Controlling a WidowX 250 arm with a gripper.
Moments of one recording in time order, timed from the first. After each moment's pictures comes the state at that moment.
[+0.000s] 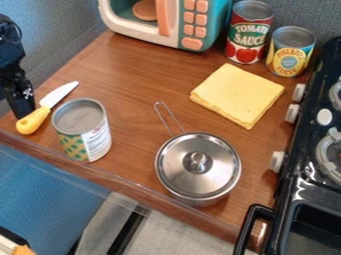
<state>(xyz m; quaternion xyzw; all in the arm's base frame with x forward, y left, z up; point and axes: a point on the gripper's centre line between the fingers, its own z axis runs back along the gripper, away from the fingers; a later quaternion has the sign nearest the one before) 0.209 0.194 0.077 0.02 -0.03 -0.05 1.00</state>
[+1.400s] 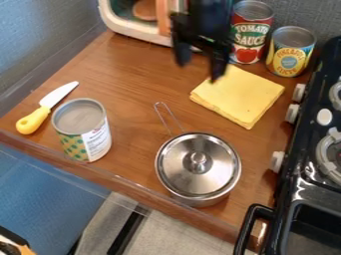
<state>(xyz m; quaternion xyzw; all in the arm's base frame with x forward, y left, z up) 0.373 -0.028 0.090 -0.01 -0.07 -0.15 0.99</state>
